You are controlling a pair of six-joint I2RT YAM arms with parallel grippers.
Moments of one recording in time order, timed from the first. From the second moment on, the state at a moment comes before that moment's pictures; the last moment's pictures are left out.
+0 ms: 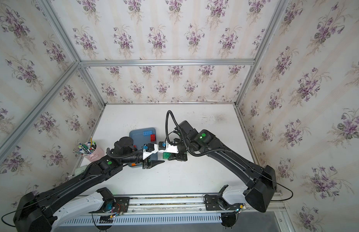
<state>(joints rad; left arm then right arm) -0.68 0.99 0.63 -0.04 0.63 0.35 0.82 1.35 1.26 -0.93 -0.47 -0.77</state>
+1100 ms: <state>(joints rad) -0.71 1.00 0.63 -0.04 0.64 0.35 0.82 1.35 1.23 -0.92 -0.53 -0.74</state>
